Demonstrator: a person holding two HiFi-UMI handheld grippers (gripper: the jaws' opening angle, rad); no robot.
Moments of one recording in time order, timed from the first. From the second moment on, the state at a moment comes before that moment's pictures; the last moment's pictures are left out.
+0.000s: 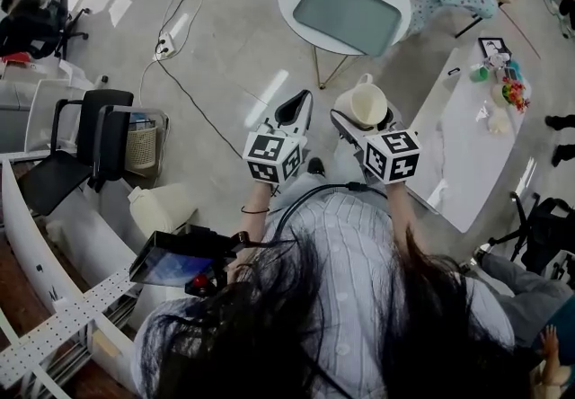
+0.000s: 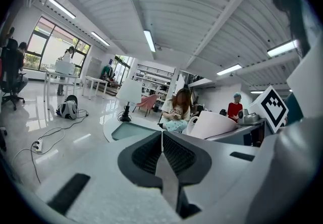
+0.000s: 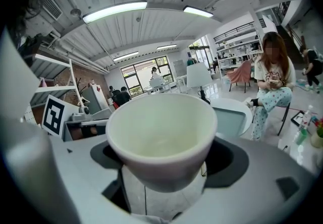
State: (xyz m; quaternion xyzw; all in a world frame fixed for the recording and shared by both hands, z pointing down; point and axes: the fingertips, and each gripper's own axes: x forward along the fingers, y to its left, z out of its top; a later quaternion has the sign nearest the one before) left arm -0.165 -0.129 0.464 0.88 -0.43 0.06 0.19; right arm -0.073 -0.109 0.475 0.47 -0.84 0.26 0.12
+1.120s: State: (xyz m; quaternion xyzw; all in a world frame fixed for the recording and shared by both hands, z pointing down) left arm -0.091 -0.293 0.497 0.86 -0.44 0.11 0.21; right arm 0.004 -0.281 0.518 0.45 -0.83 0.30 0.13
